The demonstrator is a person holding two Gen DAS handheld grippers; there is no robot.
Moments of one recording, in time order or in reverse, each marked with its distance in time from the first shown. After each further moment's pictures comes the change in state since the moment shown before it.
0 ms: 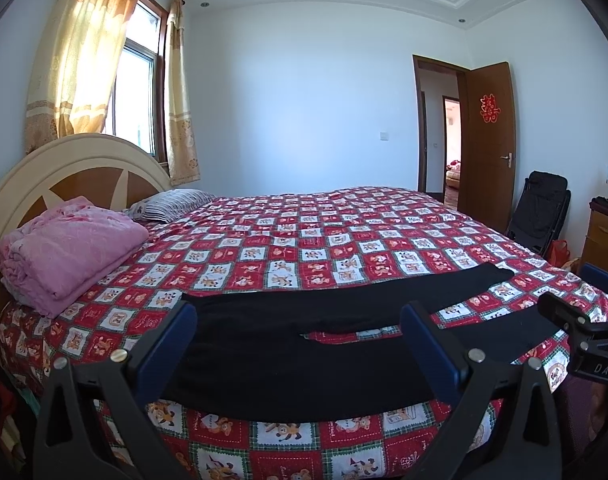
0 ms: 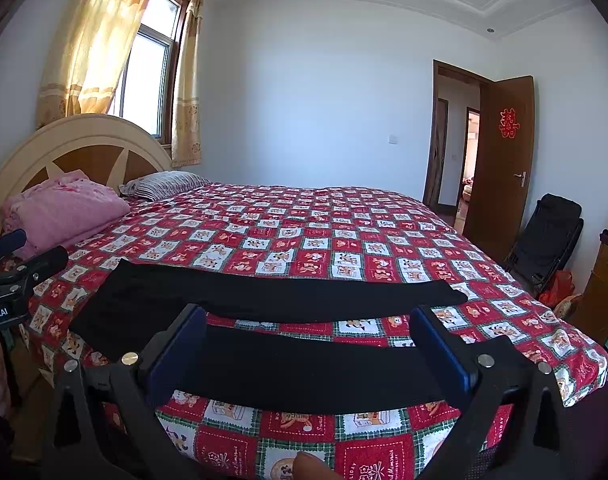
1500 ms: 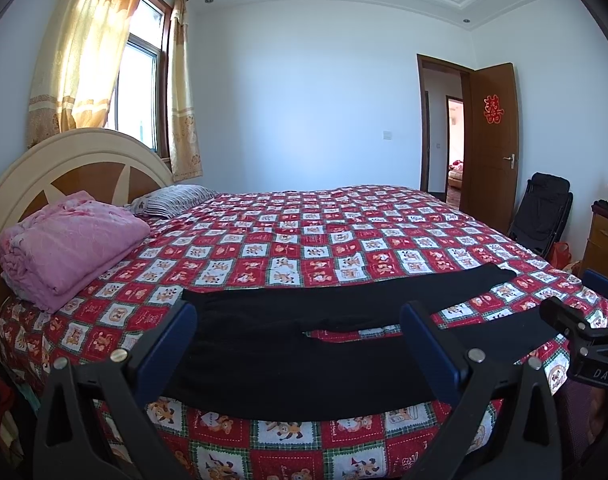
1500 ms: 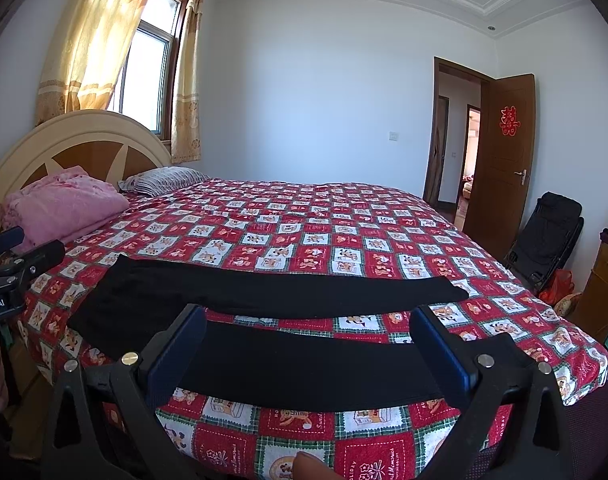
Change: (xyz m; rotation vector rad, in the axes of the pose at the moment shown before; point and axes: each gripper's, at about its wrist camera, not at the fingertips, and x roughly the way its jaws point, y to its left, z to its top) left arm 0.000 0.005 0.002 -0.011 0.007 0.002; right arm 0.004 0.000 -0.005 -0.006 0.010 -0.001
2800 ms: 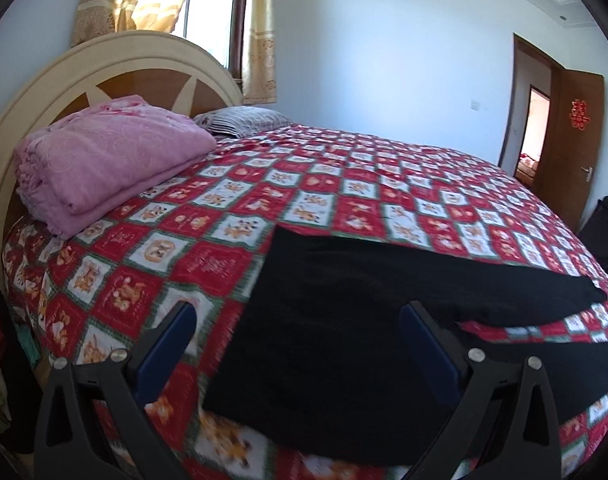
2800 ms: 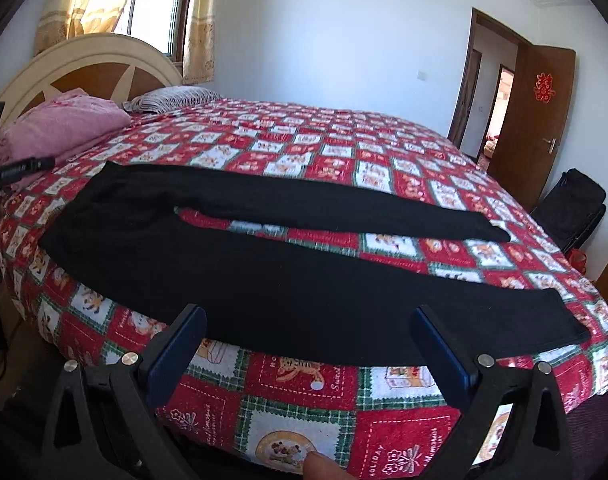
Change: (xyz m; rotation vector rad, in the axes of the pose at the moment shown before) left arm 0.157 0.149 -0.046 -0.189 0.232 0.200; right arm 0.097 0.015 -0.072 -0.083 0.277 0.048
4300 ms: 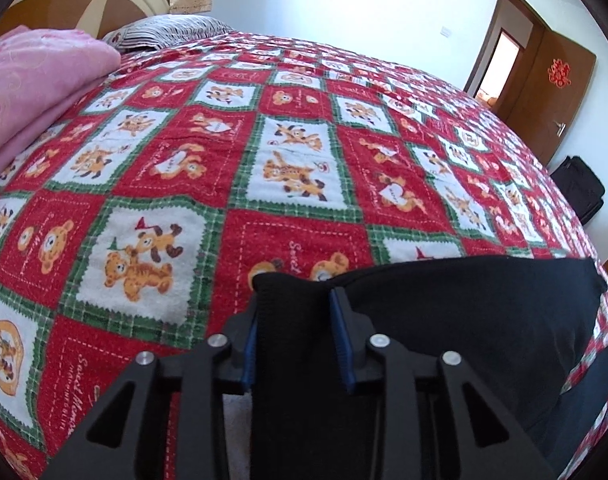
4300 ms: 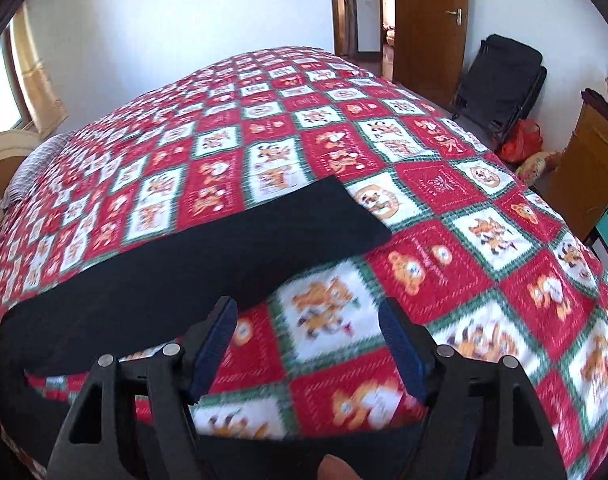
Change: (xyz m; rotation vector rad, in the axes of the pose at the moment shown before) left arm 0.233 0.029 0.056 0.077 0.346 -0.263; right arm 0.159 -0.307 0.096 0.441 0.253 -0.179
